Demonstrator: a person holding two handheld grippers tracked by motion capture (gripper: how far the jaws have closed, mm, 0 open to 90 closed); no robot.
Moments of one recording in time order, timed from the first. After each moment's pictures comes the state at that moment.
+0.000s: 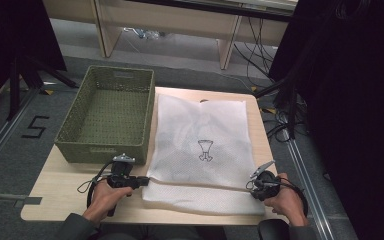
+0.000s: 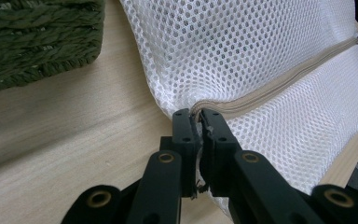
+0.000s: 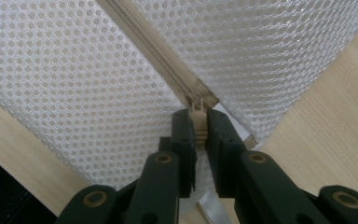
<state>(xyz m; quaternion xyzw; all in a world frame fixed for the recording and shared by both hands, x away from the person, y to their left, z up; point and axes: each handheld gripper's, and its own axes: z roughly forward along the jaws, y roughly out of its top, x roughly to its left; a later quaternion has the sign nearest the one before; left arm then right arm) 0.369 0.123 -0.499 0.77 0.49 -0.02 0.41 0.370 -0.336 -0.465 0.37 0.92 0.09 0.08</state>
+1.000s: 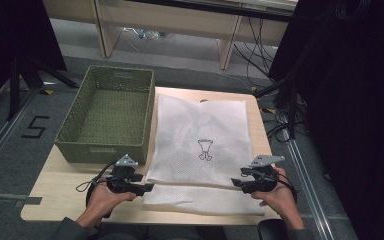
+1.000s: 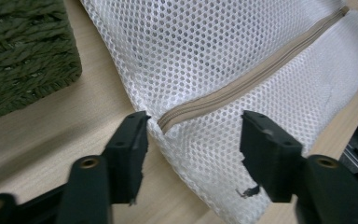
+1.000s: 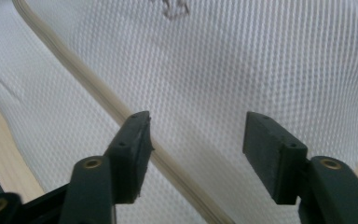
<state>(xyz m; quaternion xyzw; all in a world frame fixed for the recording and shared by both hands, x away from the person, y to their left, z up) 0.351 0.117 -0.477 0.80 0.43 0.03 0.41 0.368 -0.309 -0.439 0.36 0.86 0.33 0.13</state>
